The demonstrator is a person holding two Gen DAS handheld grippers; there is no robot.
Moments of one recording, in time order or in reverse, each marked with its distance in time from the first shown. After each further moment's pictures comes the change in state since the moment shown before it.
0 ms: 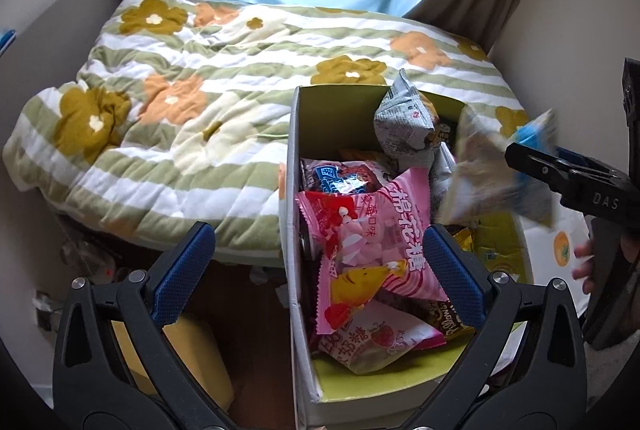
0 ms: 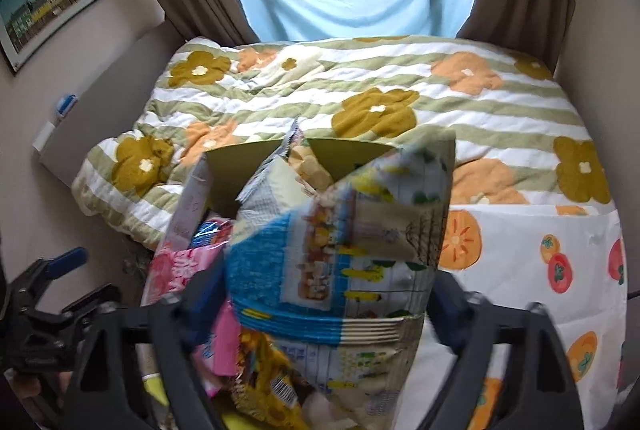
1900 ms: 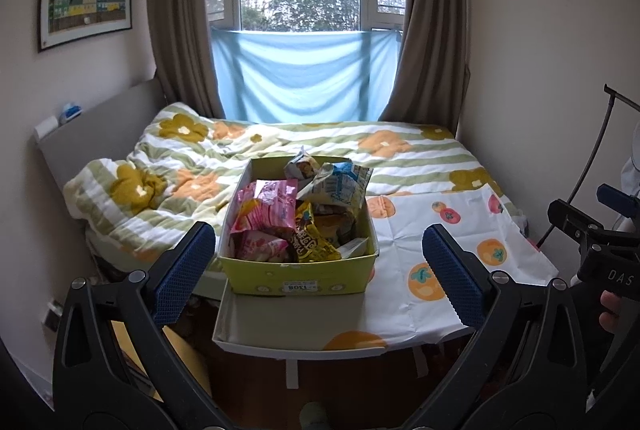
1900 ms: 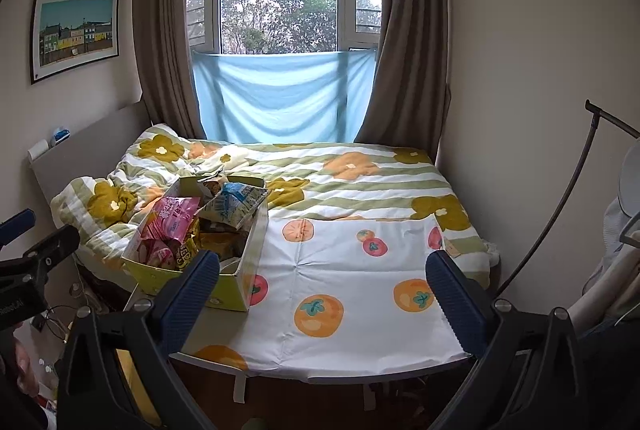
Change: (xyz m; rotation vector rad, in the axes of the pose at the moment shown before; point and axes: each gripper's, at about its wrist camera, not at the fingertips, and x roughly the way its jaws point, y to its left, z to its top) left arm -0.249 -0.207 -0.206 0.072 -0.483 0.108; right arm -0.305 -0.063 -0.224 -0.023 -0.442 -0.271
